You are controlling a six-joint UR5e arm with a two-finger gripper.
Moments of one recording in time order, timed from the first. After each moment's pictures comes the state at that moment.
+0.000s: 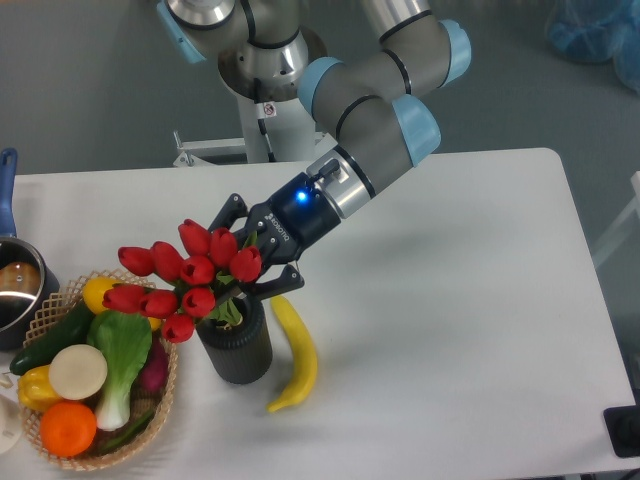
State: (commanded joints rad) arm 2.55 -1.81 -1.83 -0.85 0.21 1.31
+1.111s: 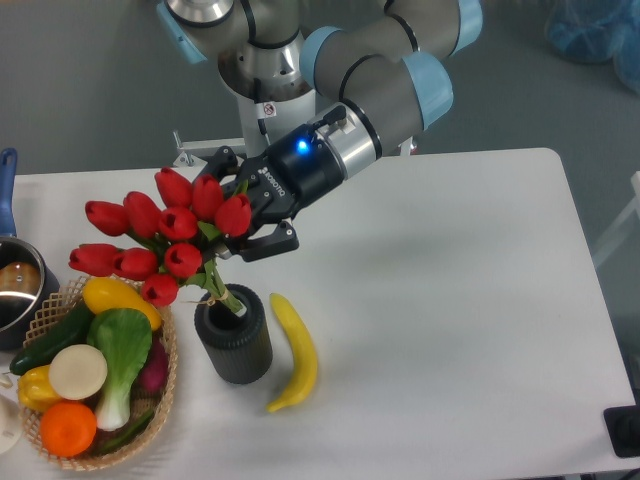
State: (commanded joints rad) arm 2.56 -1.76 -1.74 -0.85 0.09 1.21
